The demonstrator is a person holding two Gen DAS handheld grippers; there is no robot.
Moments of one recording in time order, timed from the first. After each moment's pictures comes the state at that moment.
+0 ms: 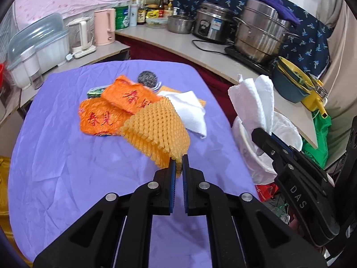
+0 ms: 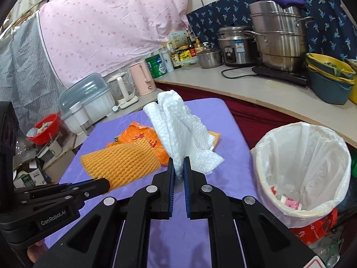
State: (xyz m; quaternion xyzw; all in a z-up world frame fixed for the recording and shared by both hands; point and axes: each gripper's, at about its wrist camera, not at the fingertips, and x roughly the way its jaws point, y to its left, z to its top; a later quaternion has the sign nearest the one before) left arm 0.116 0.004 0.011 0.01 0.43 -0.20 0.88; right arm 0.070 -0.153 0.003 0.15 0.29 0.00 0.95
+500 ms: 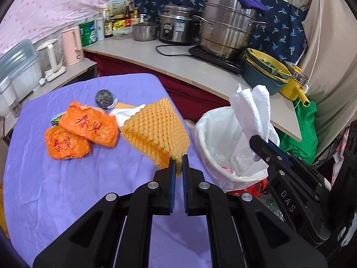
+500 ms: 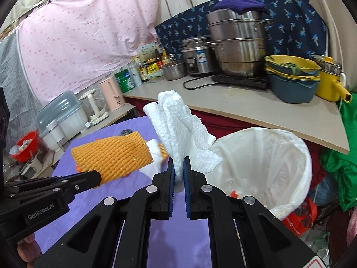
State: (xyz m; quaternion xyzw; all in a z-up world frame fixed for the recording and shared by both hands) left arm 0.105 -0.084 0.029 0.04 0.41 -0.27 0.87; right arm 0.039 -0.235 0.006 0.16 0.27 -0.09 0.94
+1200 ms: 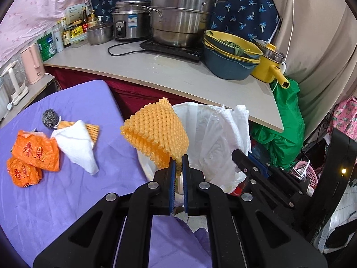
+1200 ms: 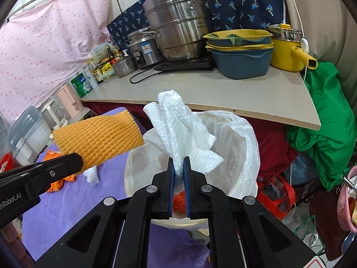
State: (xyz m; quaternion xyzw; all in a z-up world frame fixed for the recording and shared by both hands) left arm 0.100 -0.208 0.009 0.09 0.41 -0.34 0.84; right arm 0.028 -0.340 -0.047 0.21 0.31 -0.18 0.91
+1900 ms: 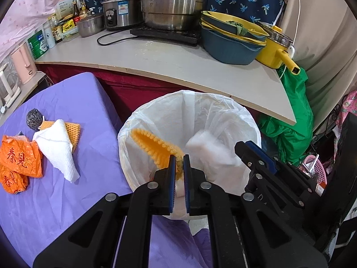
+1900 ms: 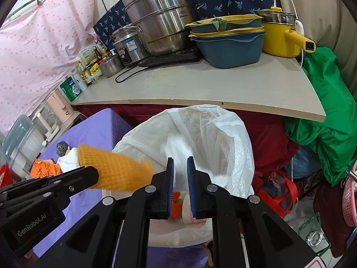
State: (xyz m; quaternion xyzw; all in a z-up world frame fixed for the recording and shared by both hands) left arm 0.119 -0.255 -0.030 0.12 0.43 -0.33 0.83; right arm 0.045 -0.377 -0.074 0.24 0.31 -0.19 0.90
